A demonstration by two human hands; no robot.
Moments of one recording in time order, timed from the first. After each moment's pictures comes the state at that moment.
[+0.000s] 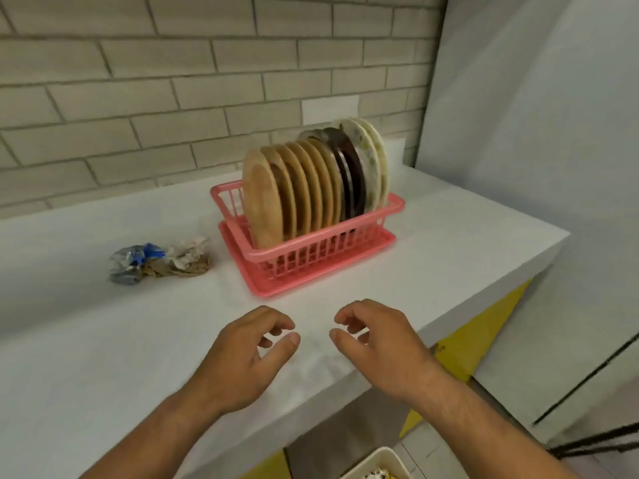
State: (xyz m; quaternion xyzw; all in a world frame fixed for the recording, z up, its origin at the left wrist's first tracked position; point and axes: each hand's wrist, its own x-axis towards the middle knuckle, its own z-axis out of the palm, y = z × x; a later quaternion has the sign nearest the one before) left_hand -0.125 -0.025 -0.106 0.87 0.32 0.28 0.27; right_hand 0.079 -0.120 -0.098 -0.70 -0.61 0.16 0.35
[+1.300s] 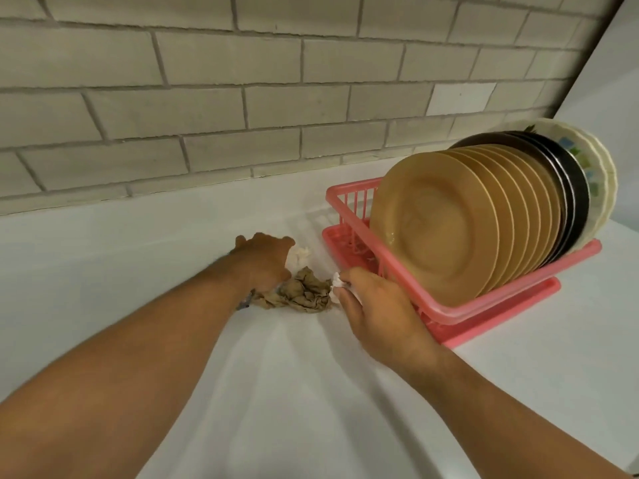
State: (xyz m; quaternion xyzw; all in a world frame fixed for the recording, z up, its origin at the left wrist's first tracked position) left_hand -0.213 0.307 -0.097 0.88 0.46 -0.06 0.06; right_hand -0.069 0.133 -0.097 -0.66 -0.68 0.03 0.31
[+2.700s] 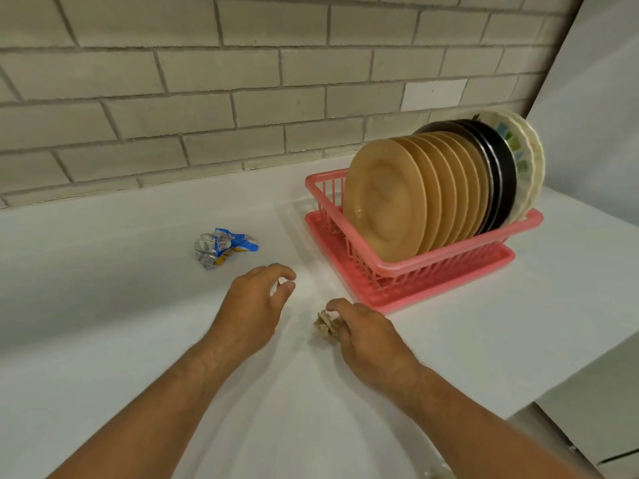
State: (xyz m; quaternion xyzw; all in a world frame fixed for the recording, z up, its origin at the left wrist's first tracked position) left_hand -0.229 0.119 -0.095 0.79 0.47 0.30 0.25; right_hand -0.054 0.035 -0.133 -0.69 -0.66 0.17 0.24
